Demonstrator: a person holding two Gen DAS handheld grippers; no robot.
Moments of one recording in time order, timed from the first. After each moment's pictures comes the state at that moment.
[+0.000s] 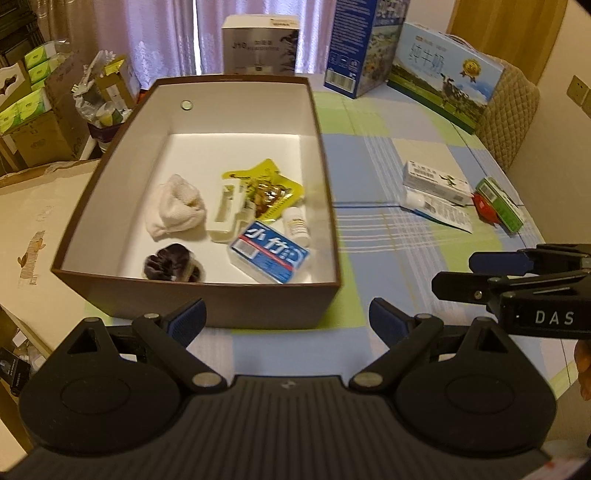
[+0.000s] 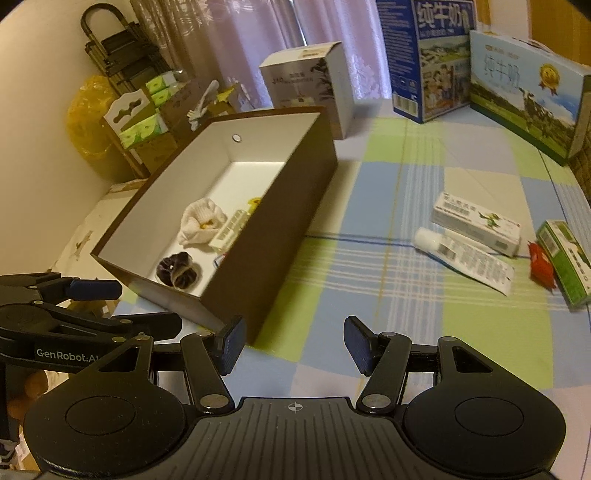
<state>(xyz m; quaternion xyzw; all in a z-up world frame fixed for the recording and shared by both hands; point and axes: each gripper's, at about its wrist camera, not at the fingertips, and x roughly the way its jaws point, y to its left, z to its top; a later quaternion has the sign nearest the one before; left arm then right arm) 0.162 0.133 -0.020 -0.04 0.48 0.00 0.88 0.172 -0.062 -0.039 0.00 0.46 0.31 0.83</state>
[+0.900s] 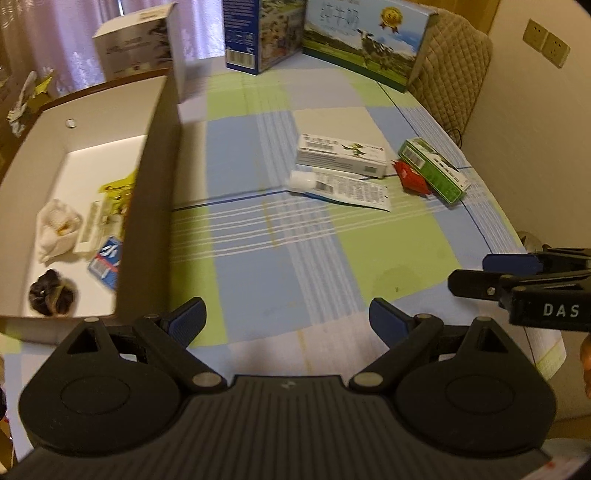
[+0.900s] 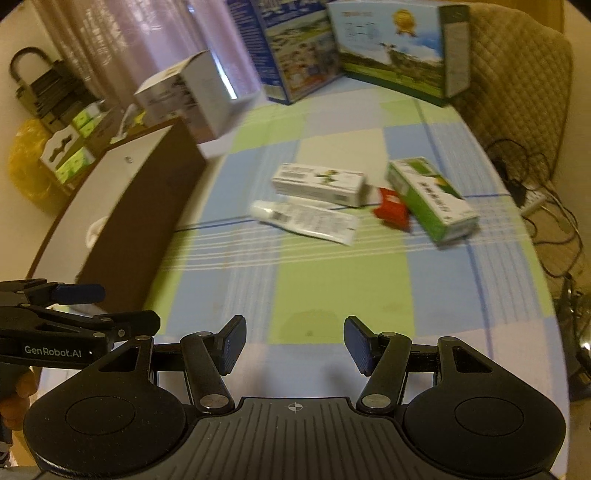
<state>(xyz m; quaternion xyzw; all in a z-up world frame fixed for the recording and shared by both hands) 0.207 -0.012 -0.044 0.01 0.51 -0.06 0.86 0.194 -0.226 -0.053 0.06 0.49 0.20 0.85</state>
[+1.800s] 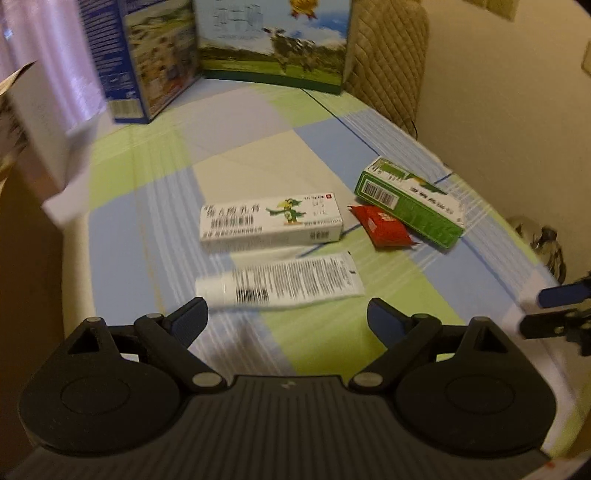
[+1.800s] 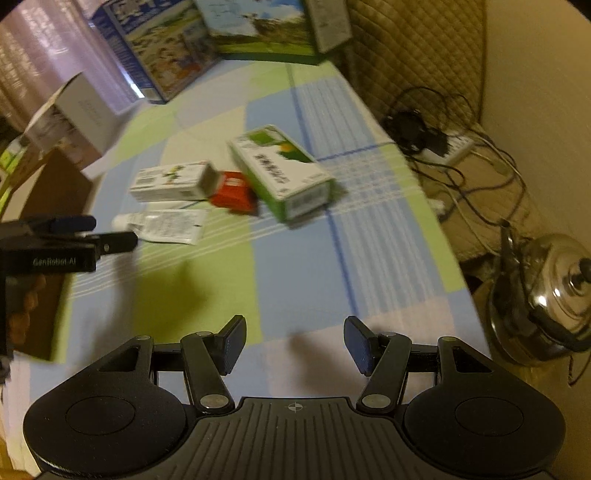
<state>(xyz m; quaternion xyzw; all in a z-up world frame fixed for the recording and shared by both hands) 0.342 -0.086 -0.110 0.10 0.46 -0.18 0.86 0.236 -0.325 -0.100 0.10 0.53 0.09 0.84</state>
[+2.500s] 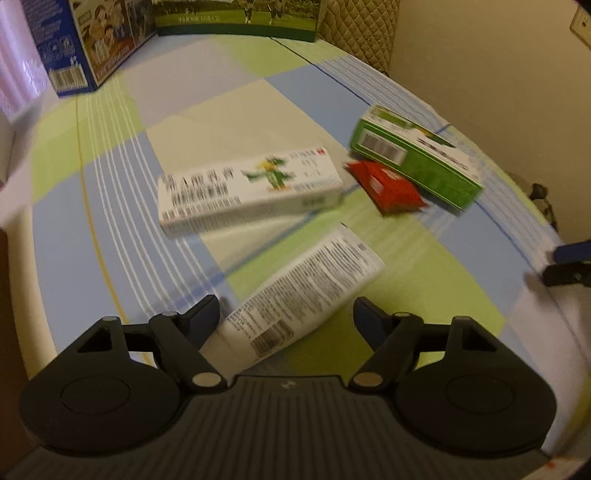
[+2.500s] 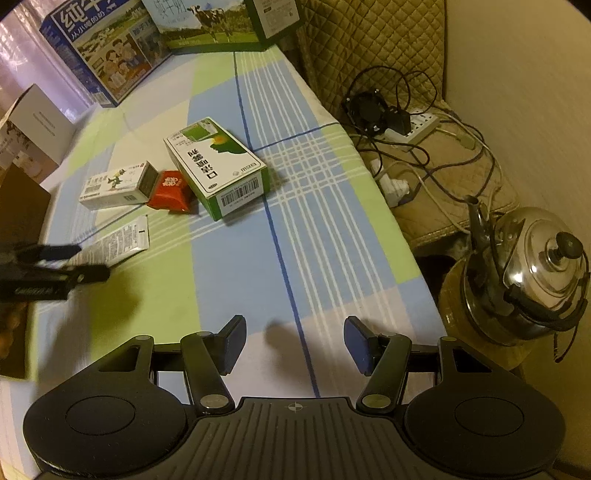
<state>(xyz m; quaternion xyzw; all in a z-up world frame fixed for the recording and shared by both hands) 0.365 -0.082 -0.157 0.10 0.51 -0.23 0.82 0.246 -0.349 -0.115 0.10 0.55 0.04 0.82</state>
